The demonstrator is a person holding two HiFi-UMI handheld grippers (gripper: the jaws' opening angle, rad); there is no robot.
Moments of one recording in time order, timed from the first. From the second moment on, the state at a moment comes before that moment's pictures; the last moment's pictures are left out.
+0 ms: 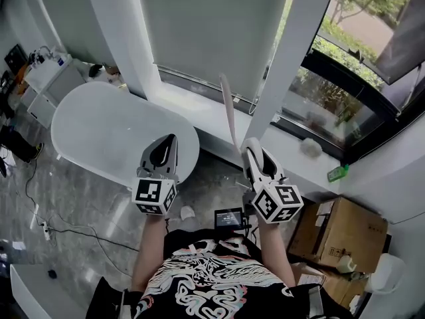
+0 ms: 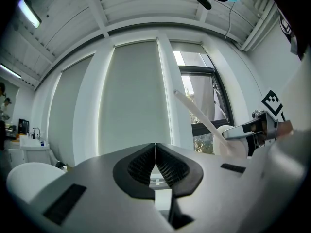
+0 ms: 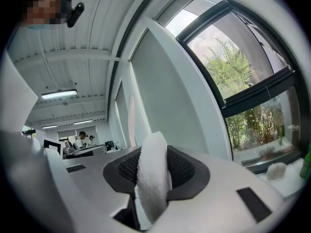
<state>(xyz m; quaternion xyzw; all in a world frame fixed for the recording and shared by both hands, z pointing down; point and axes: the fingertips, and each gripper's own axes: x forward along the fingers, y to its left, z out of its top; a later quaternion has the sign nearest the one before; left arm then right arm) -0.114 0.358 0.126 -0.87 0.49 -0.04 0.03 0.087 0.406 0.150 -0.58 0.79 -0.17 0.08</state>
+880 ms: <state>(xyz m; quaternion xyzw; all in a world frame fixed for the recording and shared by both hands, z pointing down) -0.095 0.201 0.151 -0.88 0.48 -0.04 0.01 0.109 0.261 0.173 -0.61 0.77 -0.16 0.05</state>
